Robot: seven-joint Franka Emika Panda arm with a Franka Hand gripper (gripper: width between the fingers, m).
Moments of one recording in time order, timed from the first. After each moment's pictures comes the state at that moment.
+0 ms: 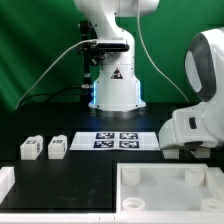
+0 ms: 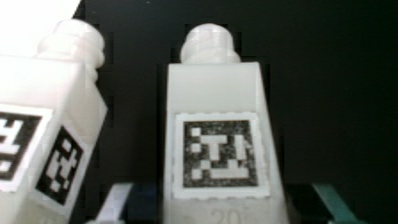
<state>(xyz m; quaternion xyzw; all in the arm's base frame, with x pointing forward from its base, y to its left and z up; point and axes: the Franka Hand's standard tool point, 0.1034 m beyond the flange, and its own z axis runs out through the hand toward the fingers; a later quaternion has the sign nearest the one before) 0.385 0.173 0.006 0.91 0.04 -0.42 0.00</state>
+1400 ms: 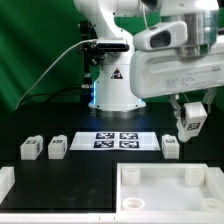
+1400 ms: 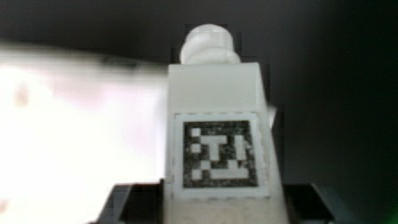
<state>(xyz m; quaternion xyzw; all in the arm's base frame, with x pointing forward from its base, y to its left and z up) 0.527 0.107 0.131 0.99 0.10 0.05 -0.06</state>
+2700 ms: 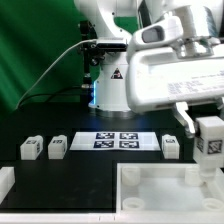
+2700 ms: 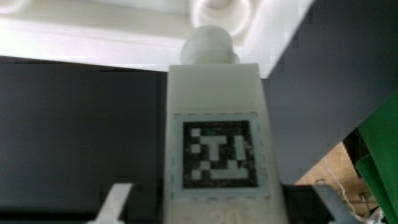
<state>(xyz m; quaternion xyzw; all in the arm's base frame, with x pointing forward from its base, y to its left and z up) 0.629 0.116 0.126 0.95 0.08 0.29 -0.06</state>
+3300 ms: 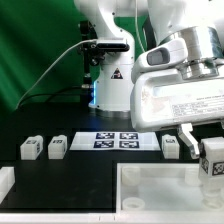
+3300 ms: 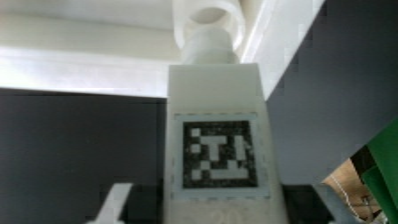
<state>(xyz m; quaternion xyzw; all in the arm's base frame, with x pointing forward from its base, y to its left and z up) 0.628 0.111 0.100 0.96 0.08 0.28 -0.06</state>
